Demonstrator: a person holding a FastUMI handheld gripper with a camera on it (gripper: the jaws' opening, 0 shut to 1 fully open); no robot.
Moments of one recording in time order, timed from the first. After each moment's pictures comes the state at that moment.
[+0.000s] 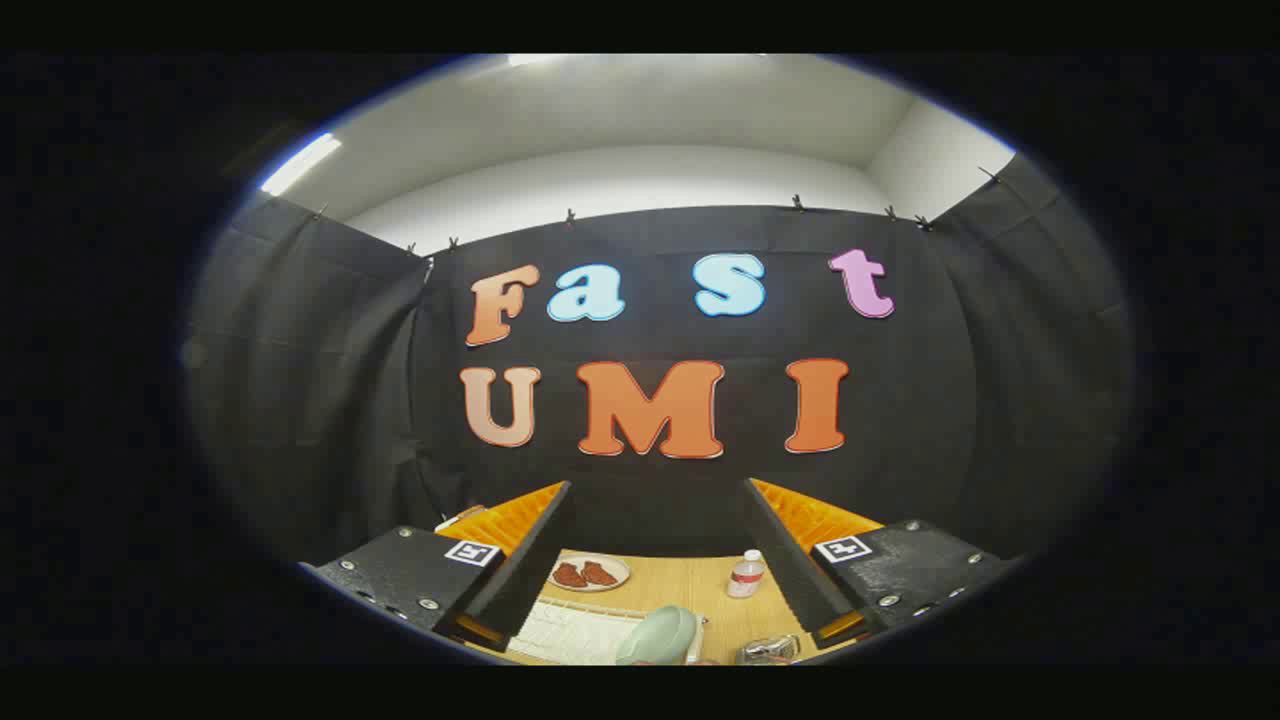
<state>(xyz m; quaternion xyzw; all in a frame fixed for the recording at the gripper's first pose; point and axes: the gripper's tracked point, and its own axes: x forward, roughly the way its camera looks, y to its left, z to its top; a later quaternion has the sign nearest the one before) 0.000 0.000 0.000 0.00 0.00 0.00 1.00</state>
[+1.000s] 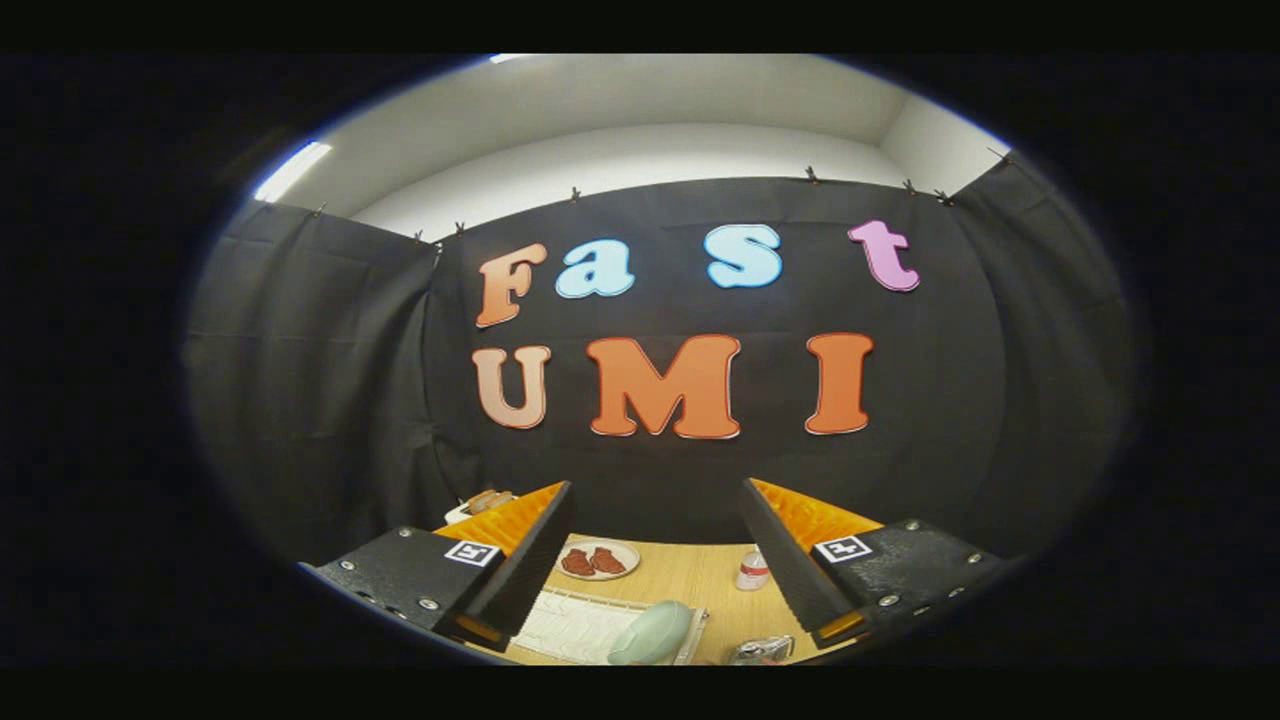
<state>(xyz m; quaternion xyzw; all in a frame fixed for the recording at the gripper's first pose) 0.030 -0.007 -0.018 0.00 0.05 0.05 1.00</state>
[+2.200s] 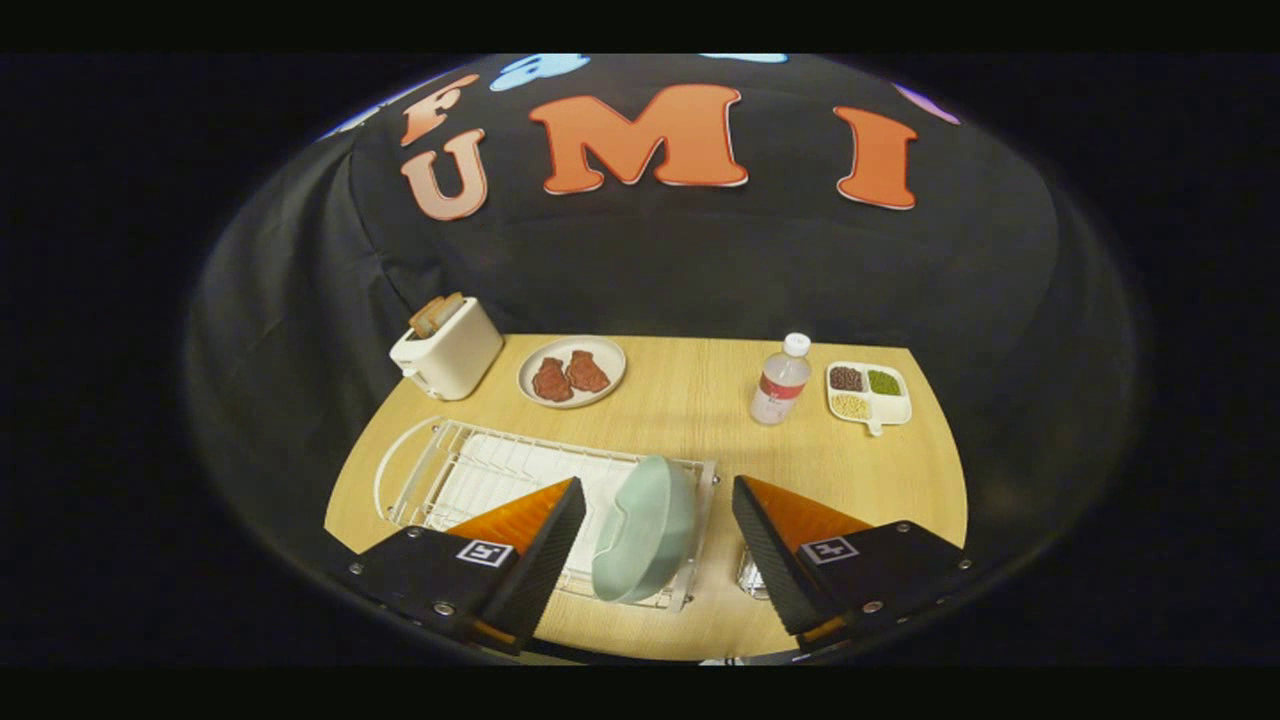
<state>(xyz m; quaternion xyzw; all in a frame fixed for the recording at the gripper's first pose) 0.048 -0.018 -0.266 0.01 0.47 0.04 0.88</state>
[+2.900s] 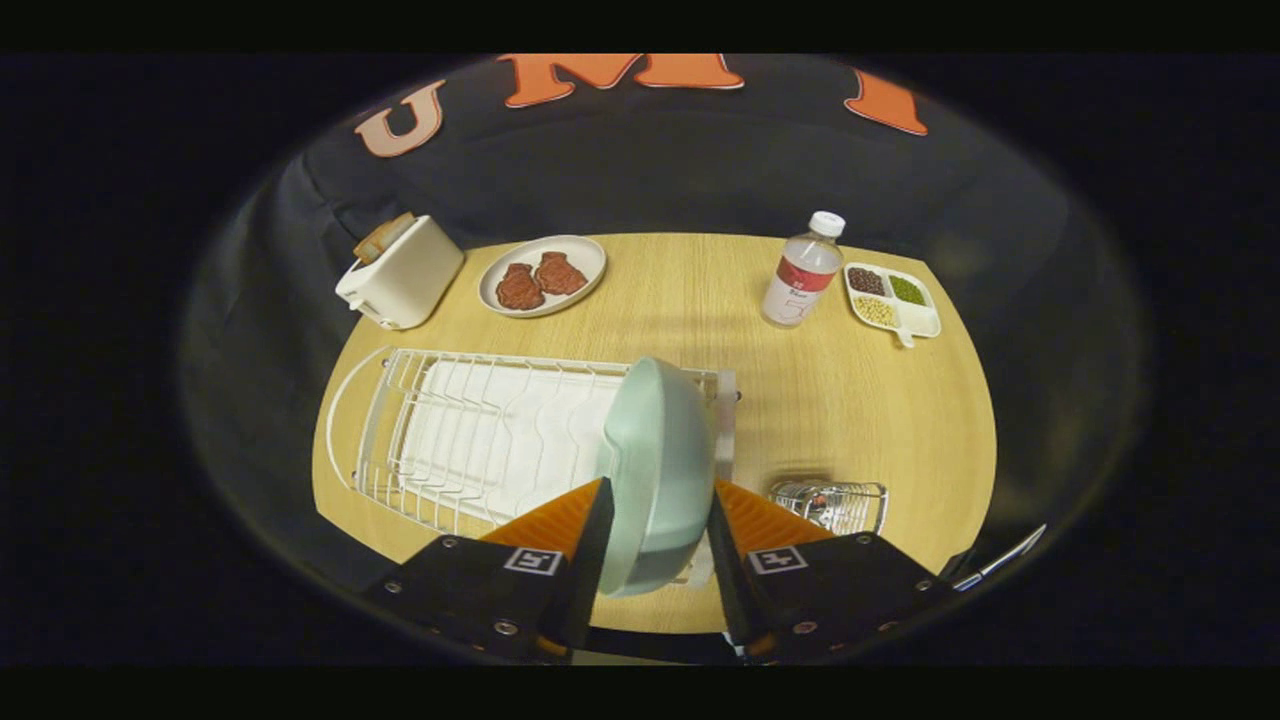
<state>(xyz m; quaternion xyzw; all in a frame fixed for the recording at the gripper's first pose) 0.013 -0.002 -0.345 0.01 0.59 0.01 0.81</state>
